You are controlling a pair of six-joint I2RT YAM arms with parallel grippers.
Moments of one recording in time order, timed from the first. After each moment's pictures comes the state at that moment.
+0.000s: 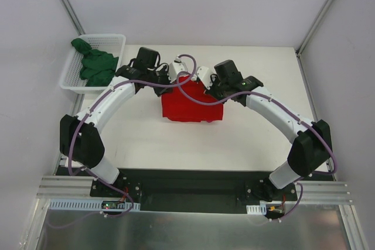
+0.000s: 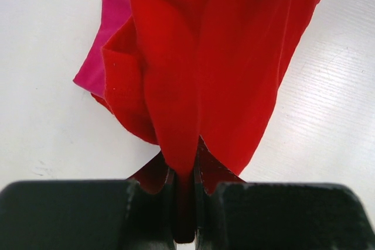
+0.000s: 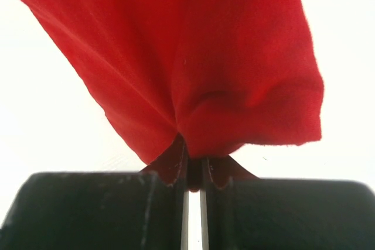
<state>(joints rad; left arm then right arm) -0.41 1.58 1.41 -0.68 0.49 0.66 0.63 1.57 1.36 -0.65 -0.03 -0.55</state>
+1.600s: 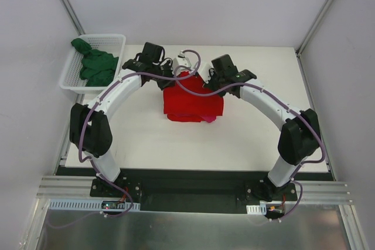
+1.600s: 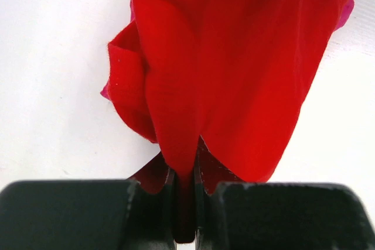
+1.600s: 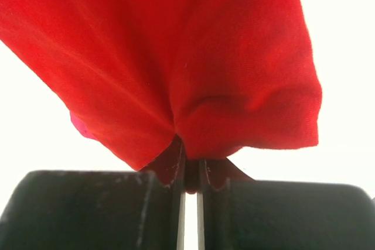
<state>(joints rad) -0.40 1.72 1.53 -0.66 0.46 0.69 0.58 1.70 1.45 -0.62 0.01 -0.57</state>
